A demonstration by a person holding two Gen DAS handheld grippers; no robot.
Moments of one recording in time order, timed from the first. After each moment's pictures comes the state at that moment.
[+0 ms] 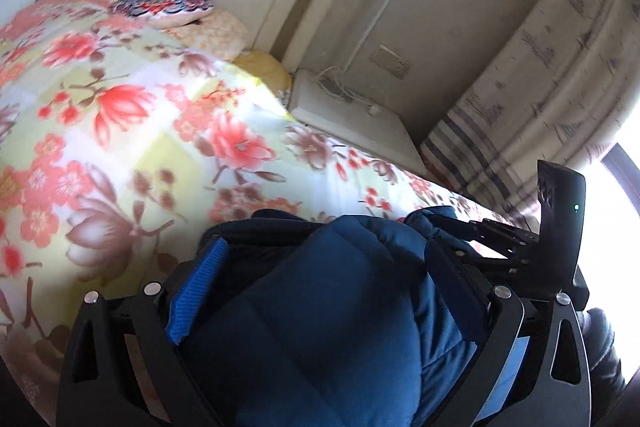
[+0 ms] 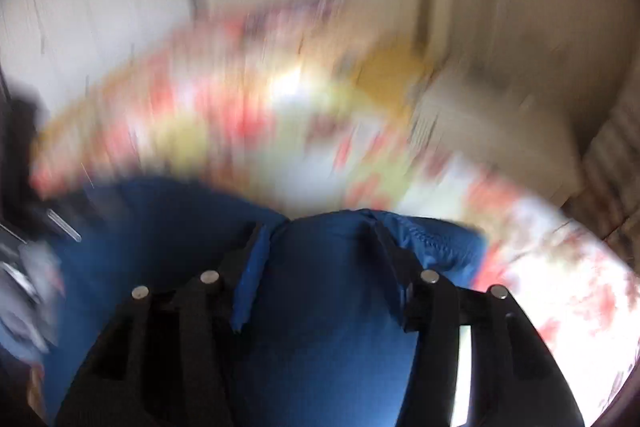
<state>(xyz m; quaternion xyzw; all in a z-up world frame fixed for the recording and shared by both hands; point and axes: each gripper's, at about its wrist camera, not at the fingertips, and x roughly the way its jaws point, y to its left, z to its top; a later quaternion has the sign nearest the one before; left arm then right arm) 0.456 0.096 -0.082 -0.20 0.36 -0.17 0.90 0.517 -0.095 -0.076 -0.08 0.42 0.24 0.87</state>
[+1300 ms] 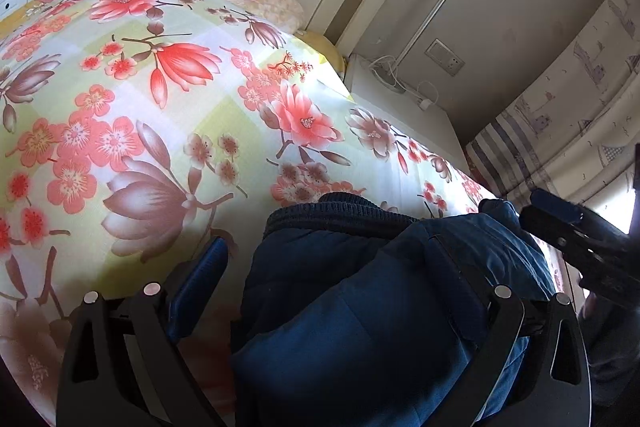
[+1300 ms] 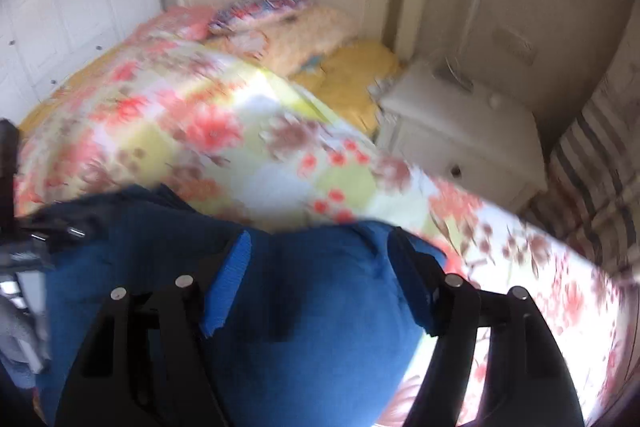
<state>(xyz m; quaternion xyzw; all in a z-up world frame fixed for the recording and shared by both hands) 0.462 0.113 -0.098 -0.21 0.40 -0.09 0.89 0.510 -0.086 -0.032 -0.10 0.40 0.19 0.89</state>
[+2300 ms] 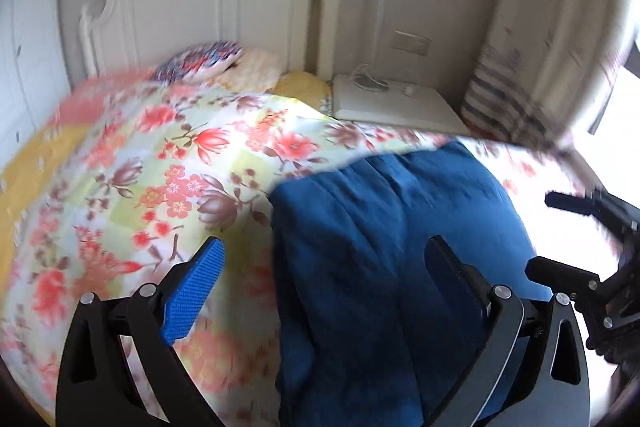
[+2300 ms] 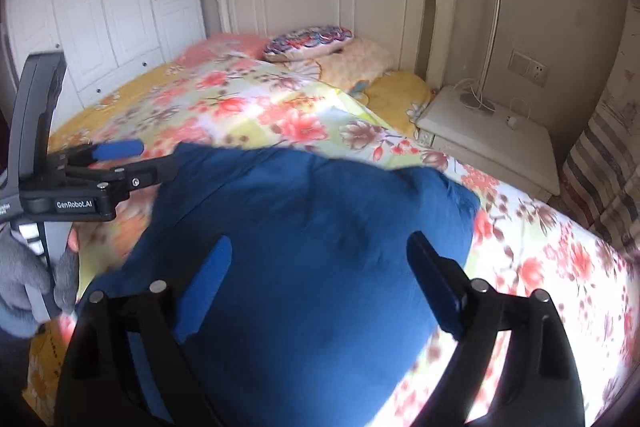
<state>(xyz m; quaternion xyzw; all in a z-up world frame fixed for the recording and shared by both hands) 0.325 0.075 -0.018 0.01 0.35 -0.08 0.93 0.371 -0.091 -0.011 -0.07 0.35 0.24 0.90</state>
